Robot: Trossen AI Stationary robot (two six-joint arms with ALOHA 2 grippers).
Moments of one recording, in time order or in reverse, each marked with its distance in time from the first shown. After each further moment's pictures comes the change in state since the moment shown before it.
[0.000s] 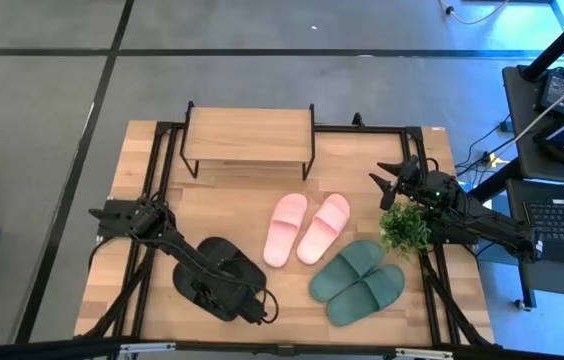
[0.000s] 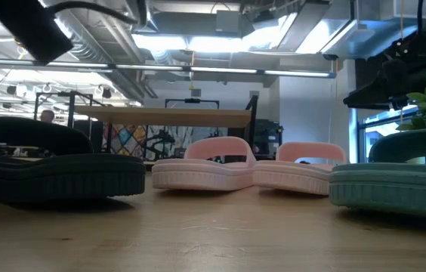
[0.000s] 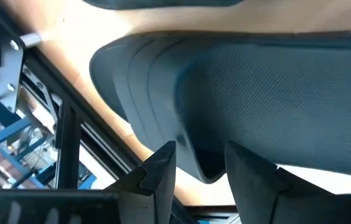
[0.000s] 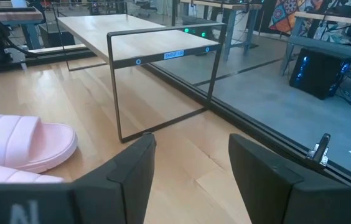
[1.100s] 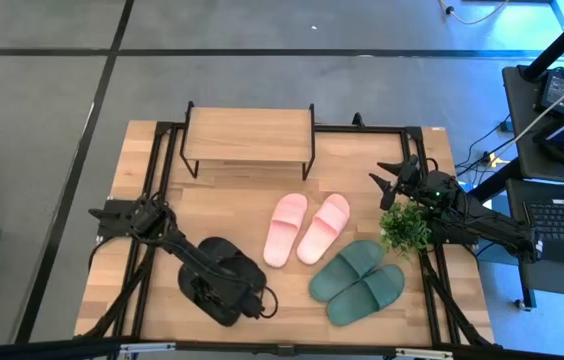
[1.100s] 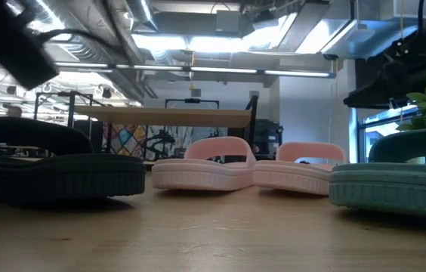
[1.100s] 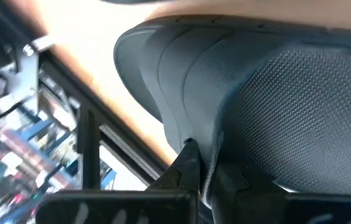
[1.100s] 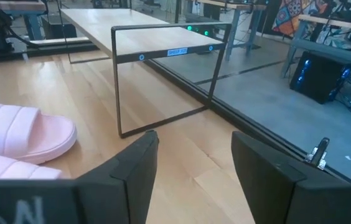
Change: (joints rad) left arm 0.016 -0.007 -0.072 0.003 0.032 0.114; right arm 0.000 0.000 0.000 0.000 0.000 -0.049
